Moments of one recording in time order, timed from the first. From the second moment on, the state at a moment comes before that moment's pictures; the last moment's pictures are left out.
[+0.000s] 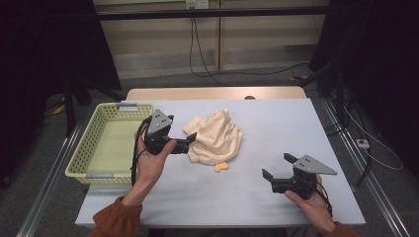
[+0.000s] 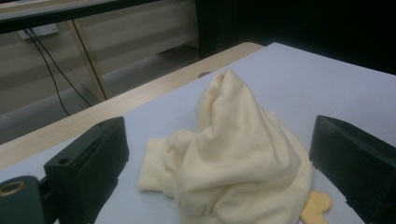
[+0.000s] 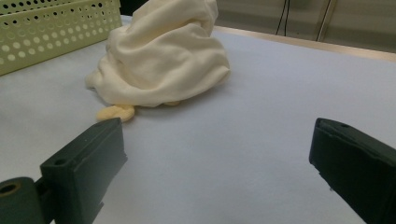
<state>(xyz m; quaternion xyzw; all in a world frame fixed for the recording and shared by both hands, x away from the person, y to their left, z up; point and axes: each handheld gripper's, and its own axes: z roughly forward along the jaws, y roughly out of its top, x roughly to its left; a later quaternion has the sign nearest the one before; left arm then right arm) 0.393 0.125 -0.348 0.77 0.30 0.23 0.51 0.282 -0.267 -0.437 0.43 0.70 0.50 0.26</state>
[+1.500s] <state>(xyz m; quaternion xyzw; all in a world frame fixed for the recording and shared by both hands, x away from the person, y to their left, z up) 0.350 0.181 -0.354 0.75 0.33 0.27 0.50 0.283 -0.266 -0.437 0.43 0.71 0.50 0.26</state>
